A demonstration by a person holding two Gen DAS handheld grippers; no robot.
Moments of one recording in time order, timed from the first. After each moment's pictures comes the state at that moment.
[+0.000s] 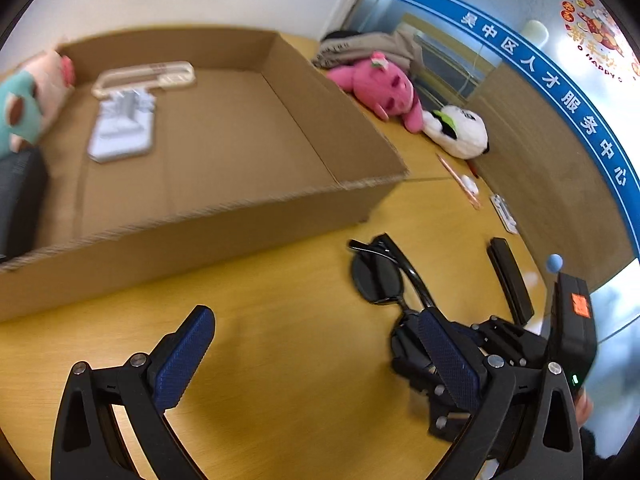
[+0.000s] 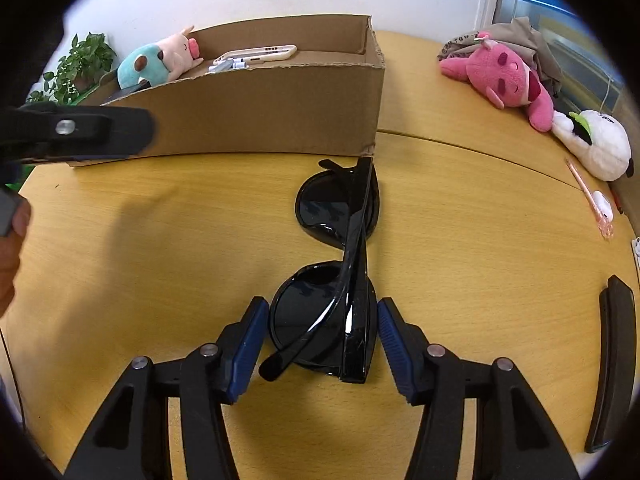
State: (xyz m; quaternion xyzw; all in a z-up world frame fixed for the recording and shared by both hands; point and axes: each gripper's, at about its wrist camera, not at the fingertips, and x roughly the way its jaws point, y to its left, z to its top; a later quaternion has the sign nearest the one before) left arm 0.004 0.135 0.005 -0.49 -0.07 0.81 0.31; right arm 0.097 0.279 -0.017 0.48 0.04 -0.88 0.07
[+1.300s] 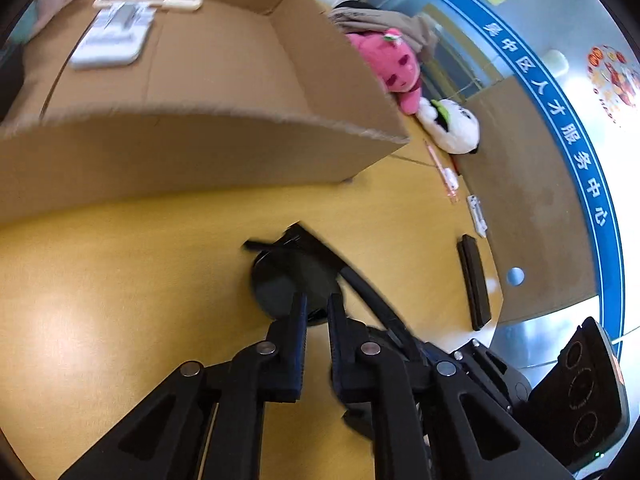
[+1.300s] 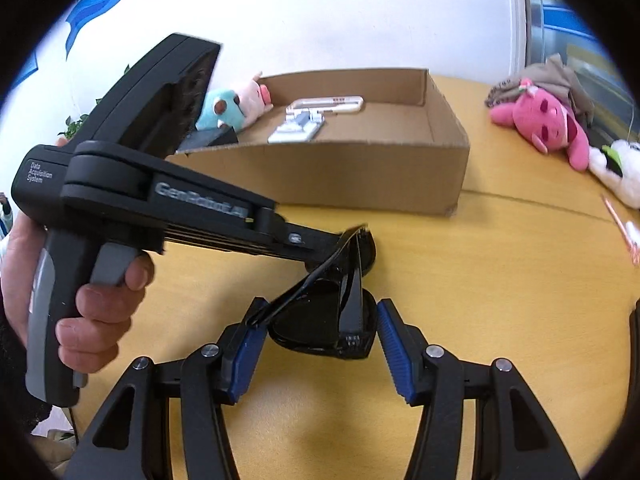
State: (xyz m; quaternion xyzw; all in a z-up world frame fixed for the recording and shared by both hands) left arm 0.006 0.124 -0.023 -0.56 -0.16 0.74 0.32; right arm 0.126 0.258 0.007 0.41 0.00 -0.90 0.16
